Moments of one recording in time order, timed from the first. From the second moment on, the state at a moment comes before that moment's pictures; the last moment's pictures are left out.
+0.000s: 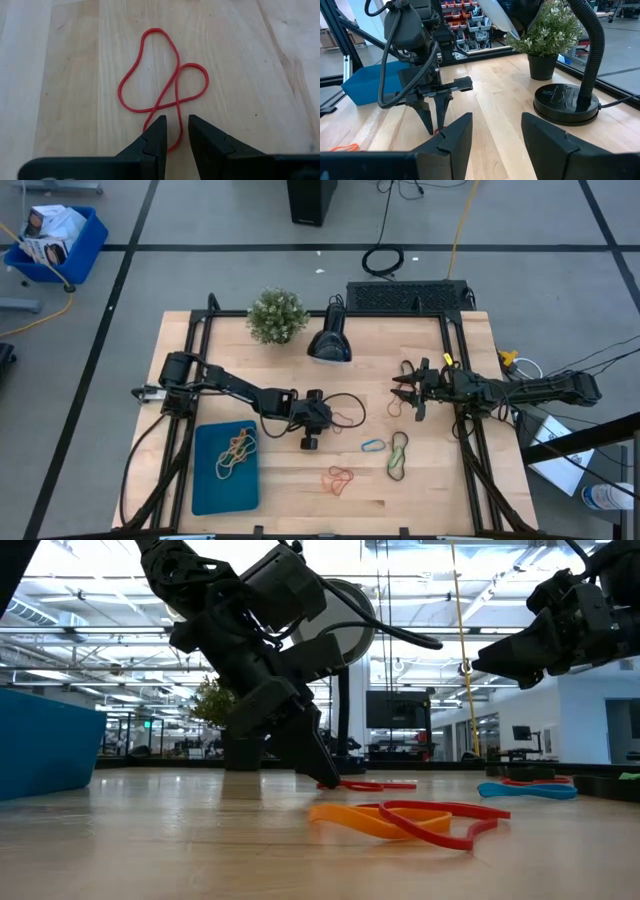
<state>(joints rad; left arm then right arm) -0.11 1.96 1.04 0.02 -0.02 0.05 0.00 0.38 0.02 0.24 0.19 0.14</state>
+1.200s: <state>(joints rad) -0.13 1.67 1.04 -0.20 0.00 0.00 0.00 0.38 0.02 0.24 0.19 0.14</state>
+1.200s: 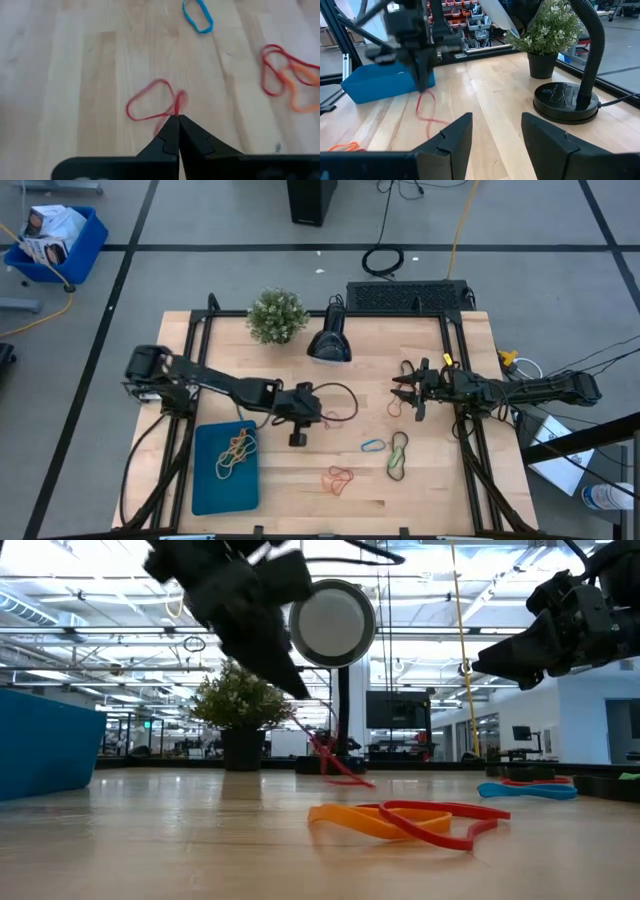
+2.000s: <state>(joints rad) -0.31 1.10 1.04 -0.94 0.17 -0.63 0.00 0.38 0.02 0.25 0.19 0.14</state>
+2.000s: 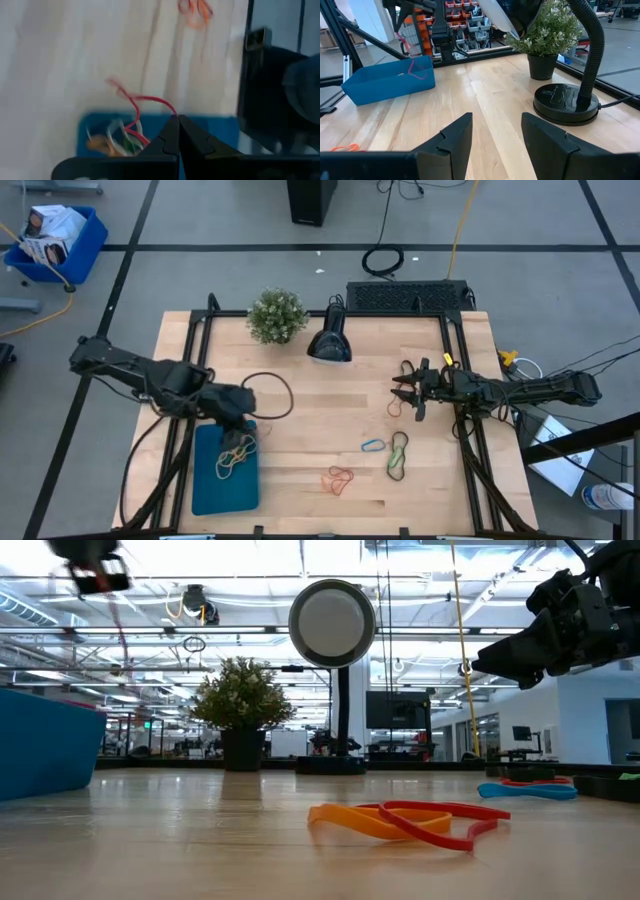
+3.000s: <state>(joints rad) -0.47 1.32 1.04 -1.17 0.08 -0.87 0.00 0.38 0.02 0.25 0.19 0.14</state>
